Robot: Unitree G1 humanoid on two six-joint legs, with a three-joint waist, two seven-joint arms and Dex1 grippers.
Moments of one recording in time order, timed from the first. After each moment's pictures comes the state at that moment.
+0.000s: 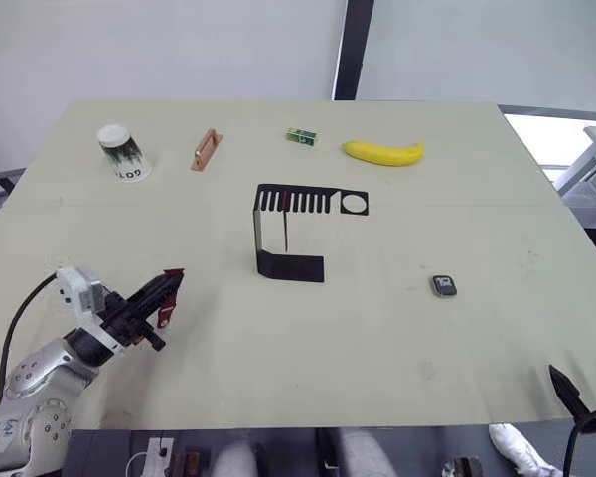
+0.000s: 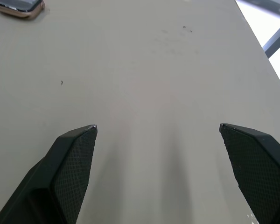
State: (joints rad) left arm 0.11 0.52 0.46 -0.36 -0.78 0.42 -0.68; right arm 0.48 -0.49 -0.71 -0.05 0.36 -0.09 0.70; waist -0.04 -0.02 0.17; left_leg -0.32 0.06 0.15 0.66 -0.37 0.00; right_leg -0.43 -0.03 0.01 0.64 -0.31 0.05
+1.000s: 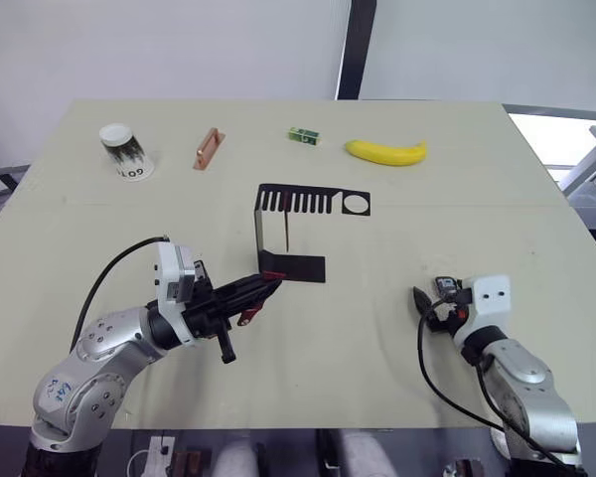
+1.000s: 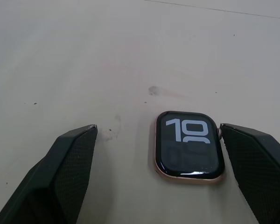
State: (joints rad) left arm -0.07 0.56 0.14 -0.58 -0.82 0.55 -0.70; right arm 0.02 -0.34 -0.21 -0.29 0.21 0.44 0.27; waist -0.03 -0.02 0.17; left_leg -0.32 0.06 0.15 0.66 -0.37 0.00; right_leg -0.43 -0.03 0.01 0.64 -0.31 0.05
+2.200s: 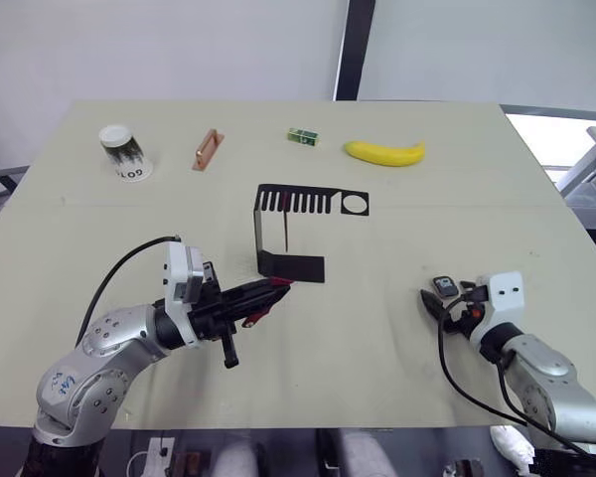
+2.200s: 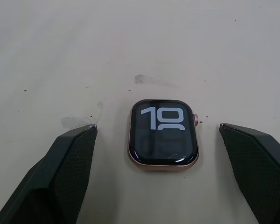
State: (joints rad) left arm -0.11 0.57 0.11 -0.58 -0.83 0.59 -0.74; right arm 0.00 -0.46 -0.26 -0.18 0.32 0.45 0.43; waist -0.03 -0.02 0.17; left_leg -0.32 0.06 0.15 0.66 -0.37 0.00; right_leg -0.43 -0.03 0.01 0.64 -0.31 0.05
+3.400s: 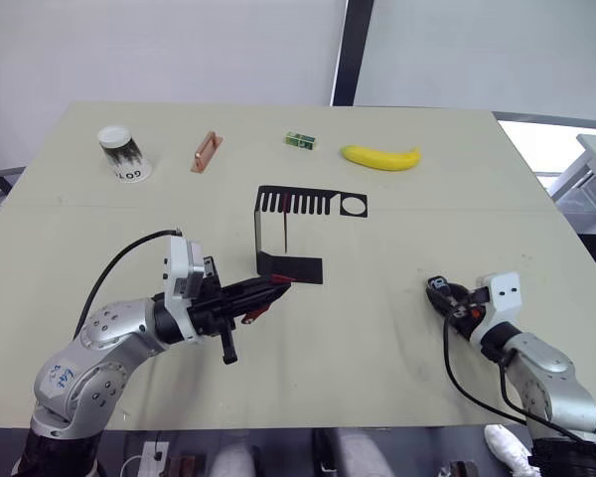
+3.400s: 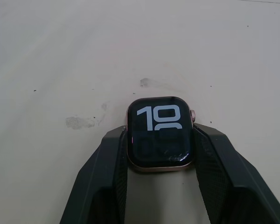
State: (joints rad) left arm -0.15 0.59 0.11 -0.56 -0.83 0.59 -0.74; right arm -0.04 -0.47 -0.24 0.00 0.33 0.33 0.56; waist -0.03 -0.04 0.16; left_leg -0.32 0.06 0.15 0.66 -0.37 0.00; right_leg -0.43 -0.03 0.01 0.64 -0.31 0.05
